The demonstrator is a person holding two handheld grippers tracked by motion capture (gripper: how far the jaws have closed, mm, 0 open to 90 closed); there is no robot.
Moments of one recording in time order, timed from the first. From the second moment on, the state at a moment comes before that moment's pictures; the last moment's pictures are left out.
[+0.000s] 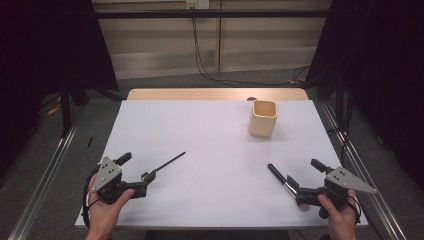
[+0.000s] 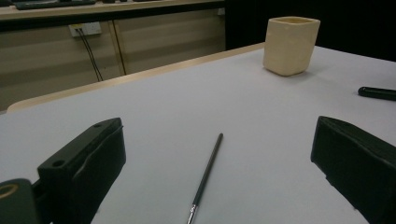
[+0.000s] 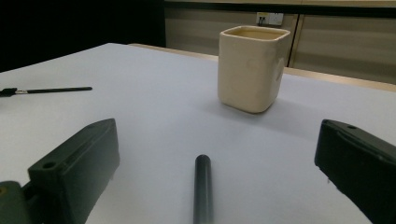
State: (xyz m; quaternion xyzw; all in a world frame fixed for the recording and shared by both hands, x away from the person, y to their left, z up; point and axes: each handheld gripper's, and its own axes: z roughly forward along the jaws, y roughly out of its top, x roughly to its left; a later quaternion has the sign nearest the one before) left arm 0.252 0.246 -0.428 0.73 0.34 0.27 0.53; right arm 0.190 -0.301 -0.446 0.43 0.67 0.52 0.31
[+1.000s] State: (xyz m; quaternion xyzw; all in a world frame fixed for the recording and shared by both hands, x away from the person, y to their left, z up) left arm 0.310 0.220 -0.419 0.73 0.32 0.27 0.53; right arm 0.193 -0.300 -0.448 0.44 0.67 0.53 0.30
